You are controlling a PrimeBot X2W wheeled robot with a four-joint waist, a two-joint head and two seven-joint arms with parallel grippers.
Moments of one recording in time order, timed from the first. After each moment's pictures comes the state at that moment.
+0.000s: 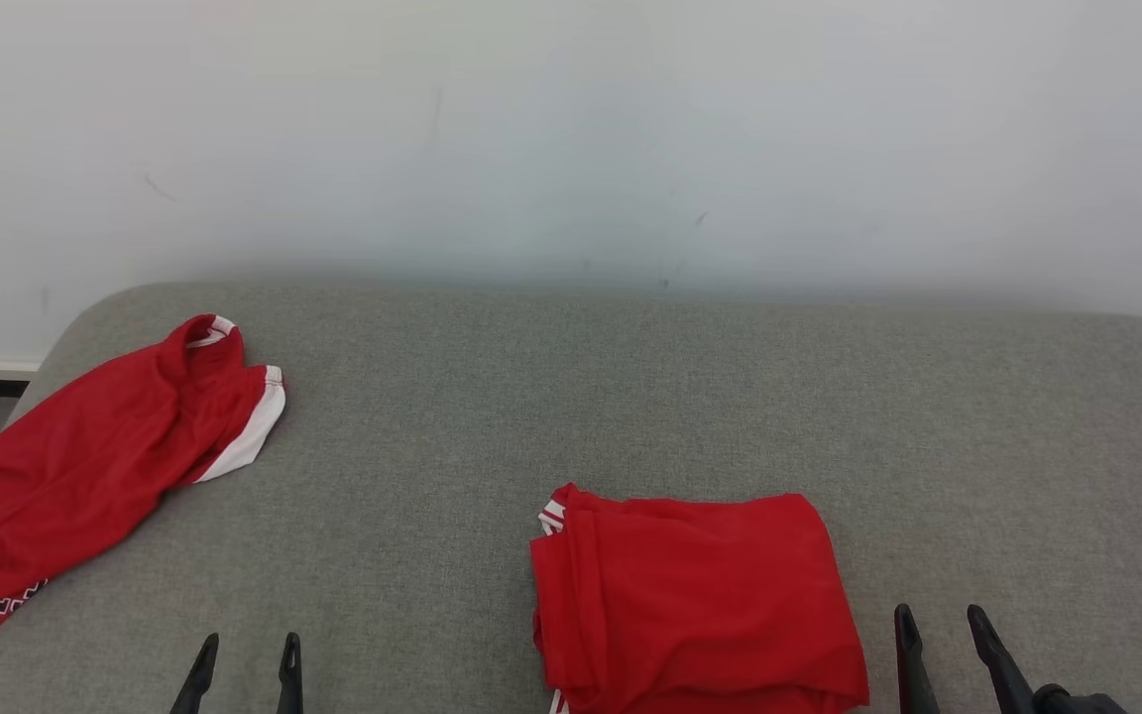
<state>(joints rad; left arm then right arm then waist) 0.06 0.08 0.04 0.25 -0.06 -0.13 -0.26 0.10 -0.05 -0.02 0.23 0.19 0.13 -0.26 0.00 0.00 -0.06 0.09</state>
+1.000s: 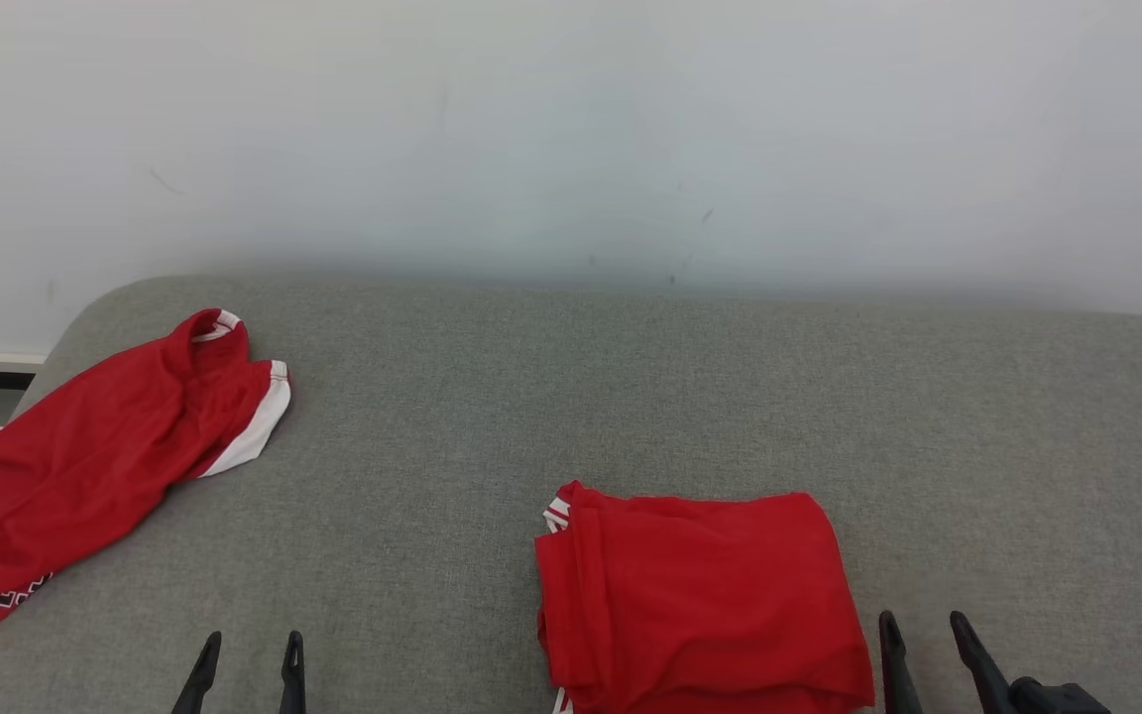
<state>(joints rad) 0.06 0.08 0.04 0.25 -0.06 -0.13 -0.26 0.07 -0.05 -0.02 0.30 0.18 0.13 -0.26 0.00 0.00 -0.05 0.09</state>
